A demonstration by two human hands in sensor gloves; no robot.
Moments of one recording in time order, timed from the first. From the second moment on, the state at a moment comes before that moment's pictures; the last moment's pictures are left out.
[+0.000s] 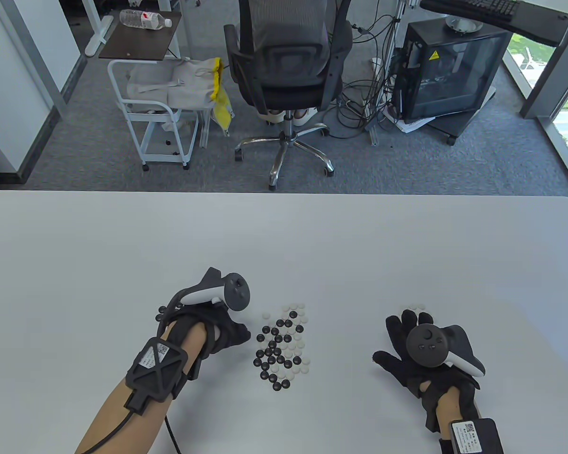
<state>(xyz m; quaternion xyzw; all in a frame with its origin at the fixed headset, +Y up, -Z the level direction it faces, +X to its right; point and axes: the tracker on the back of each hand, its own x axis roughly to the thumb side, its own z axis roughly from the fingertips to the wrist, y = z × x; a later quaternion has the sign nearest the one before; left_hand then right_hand) -0.148 -0.734 -0.367 -0.41 -0.20 0.00 0.89 0.242 -0.753 -0.285 0.17 0.18 0.95 0.18</state>
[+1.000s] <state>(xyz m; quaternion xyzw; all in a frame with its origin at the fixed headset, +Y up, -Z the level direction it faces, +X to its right) -0.236 -0.761 -0.417 -0.43 0.01 0.07 0.90 0.242 -0.753 -0.285 0.17 0.18 0.95 0.18</state>
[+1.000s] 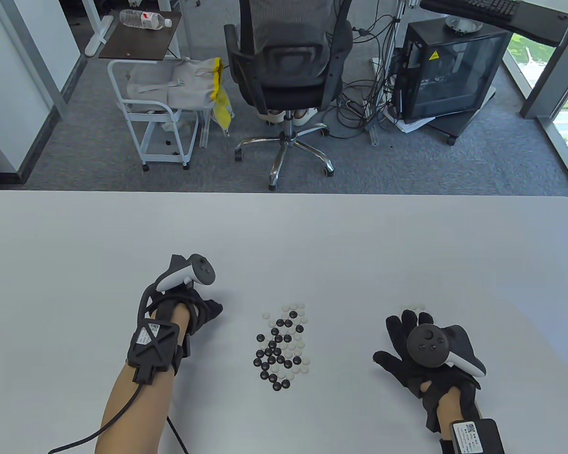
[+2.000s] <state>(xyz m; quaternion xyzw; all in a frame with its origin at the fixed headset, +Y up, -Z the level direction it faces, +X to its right) -0.171 -0.727 -0.388 -0.41 -0.14 0.04 0.90 0.242 -0.751 -0.284 0.17 0.18 0.95 0.18</state>
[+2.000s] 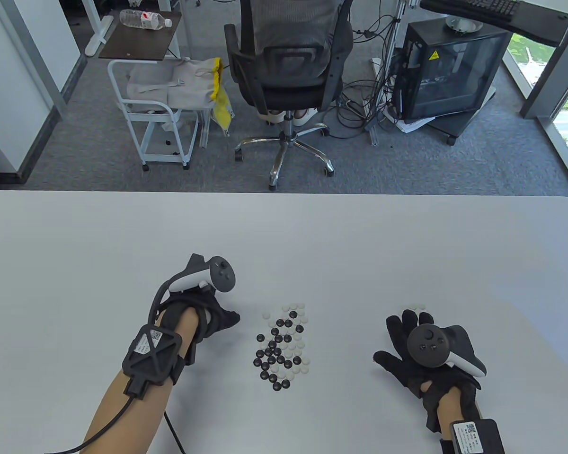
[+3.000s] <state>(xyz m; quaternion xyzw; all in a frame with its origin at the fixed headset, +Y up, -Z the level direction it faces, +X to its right) -0.221 -0.756 -0.393 -0.43 -0.04 -0.03 0.90 0.241 -0.751 -0.284 0.17 0.18 0.95 0.17</state>
